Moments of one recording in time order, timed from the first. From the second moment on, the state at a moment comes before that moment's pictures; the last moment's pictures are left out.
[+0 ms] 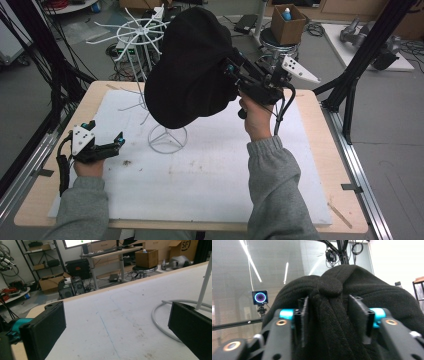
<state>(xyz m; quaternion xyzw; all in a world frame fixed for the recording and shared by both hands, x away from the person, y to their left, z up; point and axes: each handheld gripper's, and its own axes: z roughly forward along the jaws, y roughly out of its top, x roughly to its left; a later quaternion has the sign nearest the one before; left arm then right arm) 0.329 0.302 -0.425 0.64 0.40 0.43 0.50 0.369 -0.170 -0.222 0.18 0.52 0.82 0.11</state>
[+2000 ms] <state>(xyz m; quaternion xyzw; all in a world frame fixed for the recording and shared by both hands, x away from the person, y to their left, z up) 0.328 0.300 -0.426 0.64 0.40 0.43 0.49 0.347 -0.210 -0.238 0.27 0.51 0.79 0.21</state>
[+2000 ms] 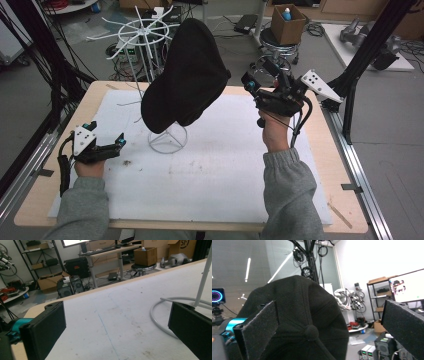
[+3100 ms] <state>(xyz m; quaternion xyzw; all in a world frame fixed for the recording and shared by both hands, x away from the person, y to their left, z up) 0.328 0.297 -0.428 0.65 0.39 0.43 0.49 0.328 -0.253 -0.277 0.32 0.51 0.76 0.24</state>
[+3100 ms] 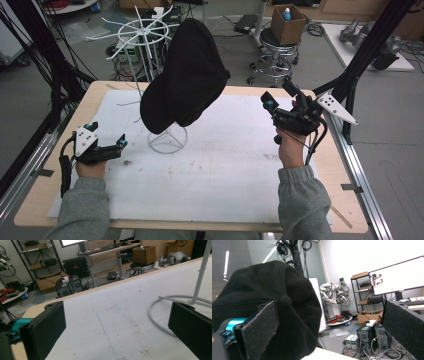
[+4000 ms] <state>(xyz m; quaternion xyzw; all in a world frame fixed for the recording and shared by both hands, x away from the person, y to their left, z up) 0.327 0.296 -0.428 0.65 0.39 0.43 0.49 0.320 -0.274 -0.305 0.35 0.50 0.75 0.24</state>
